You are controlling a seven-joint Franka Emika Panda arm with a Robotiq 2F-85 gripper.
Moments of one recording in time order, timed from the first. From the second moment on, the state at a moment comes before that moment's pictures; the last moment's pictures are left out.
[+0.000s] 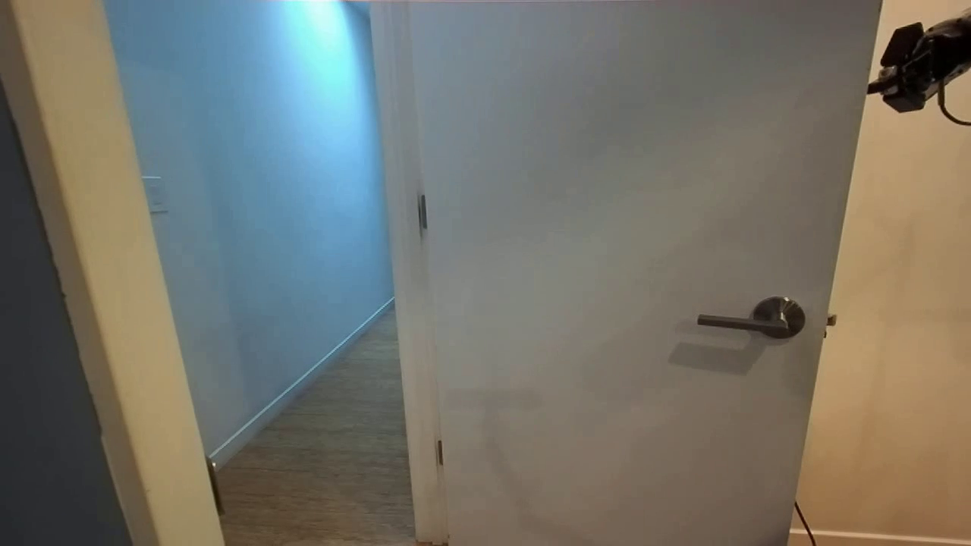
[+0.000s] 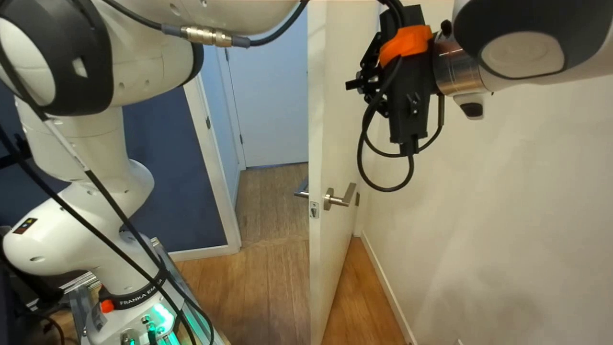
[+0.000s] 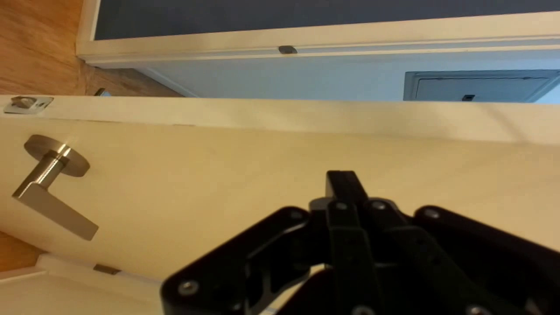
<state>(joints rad) -0.92 0.36 -0.13 -1.28 1.01 0.80 -0.43</state>
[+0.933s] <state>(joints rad) -0.92 -0.04 -0.06 -1.62 0.88 0.77 -0.88</state>
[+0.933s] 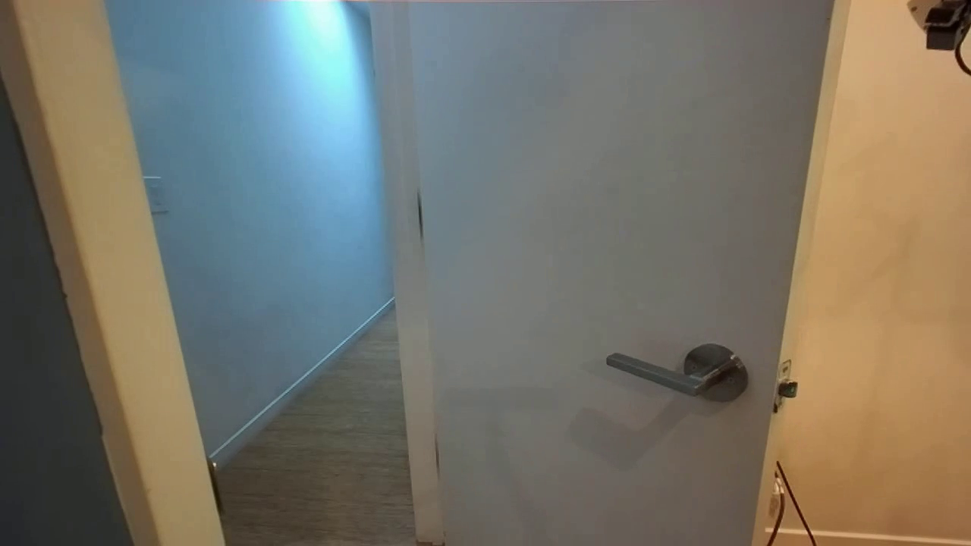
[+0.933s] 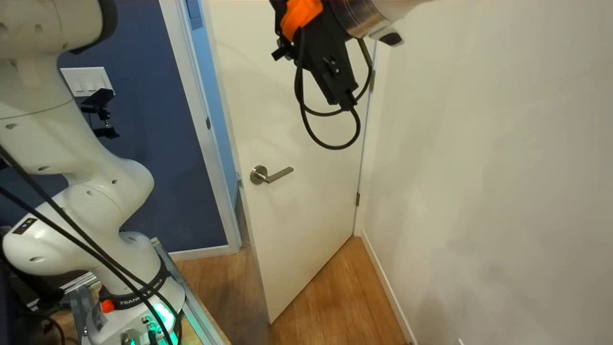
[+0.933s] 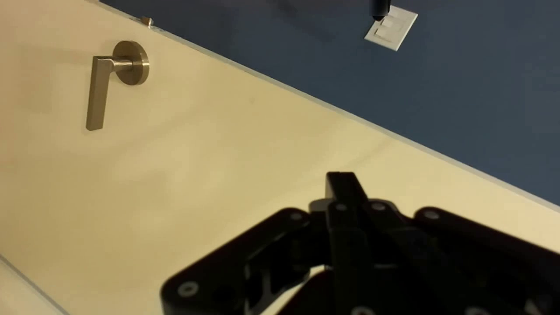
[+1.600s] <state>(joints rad) -0.90 -0.09 -0.07 -1.67 0.88 0.77 -0.91</state>
